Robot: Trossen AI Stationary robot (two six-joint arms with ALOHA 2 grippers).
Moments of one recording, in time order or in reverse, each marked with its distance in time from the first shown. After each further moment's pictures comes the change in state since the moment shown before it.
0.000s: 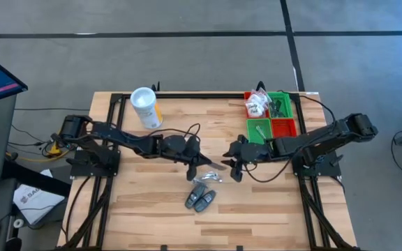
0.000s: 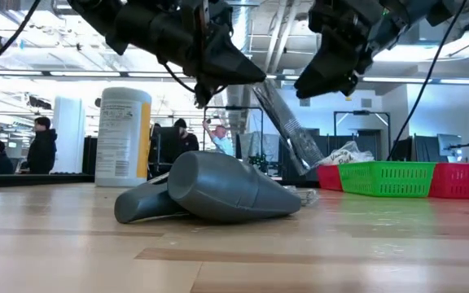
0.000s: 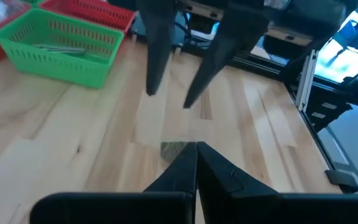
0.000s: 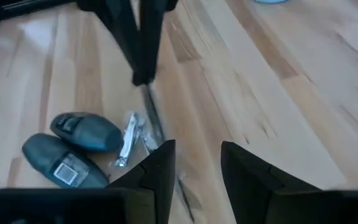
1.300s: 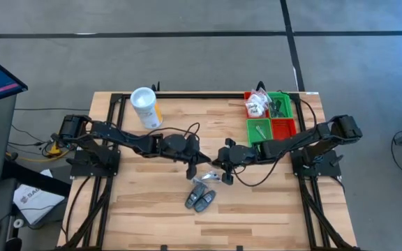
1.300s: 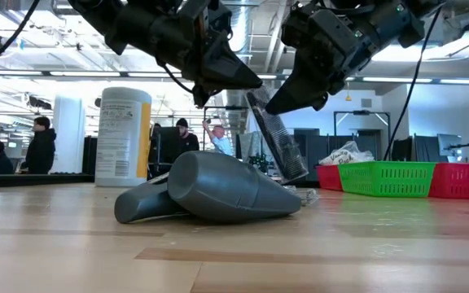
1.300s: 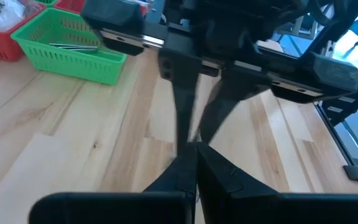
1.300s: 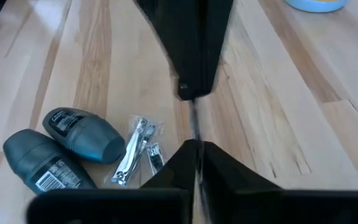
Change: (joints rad) left arm 0.008 -0.008 0.000 -0.038 -0.026 0.030; right arm -0.029 0.200 0.043 0.173 -0.081 -0.140
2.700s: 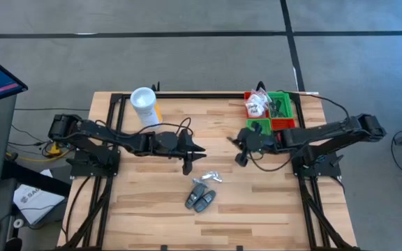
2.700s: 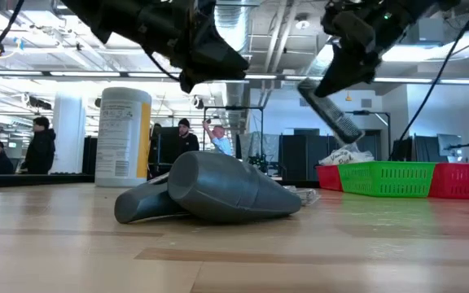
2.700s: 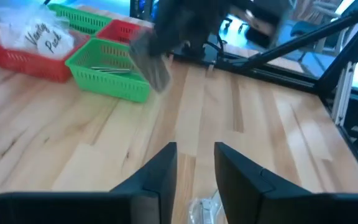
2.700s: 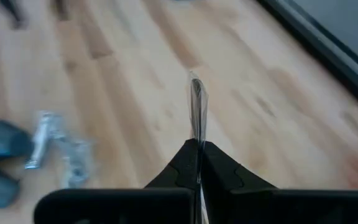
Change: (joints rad) left arm -0.001 -0.118 -0.053 -0.018 -0.124 0.013; right arm -0.053 -0.324 0.000 -0.471 0.273 0.148
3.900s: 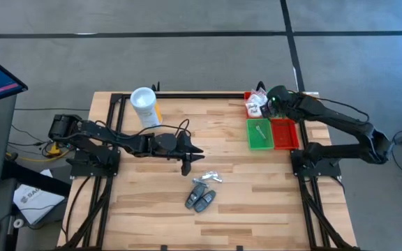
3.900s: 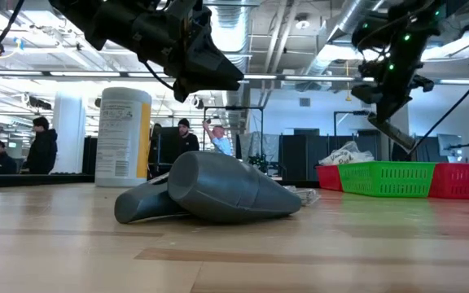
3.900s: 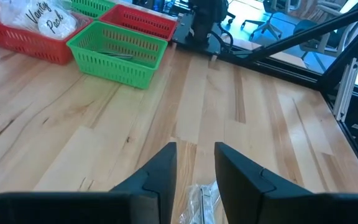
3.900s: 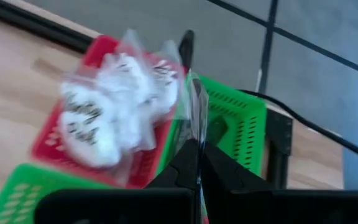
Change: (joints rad) left arm -0.001 0.000 -0.047 0.026 -0.002 -0.043; right arm -0.769 -0.148 0.000 -0.361 0.130 -0.030
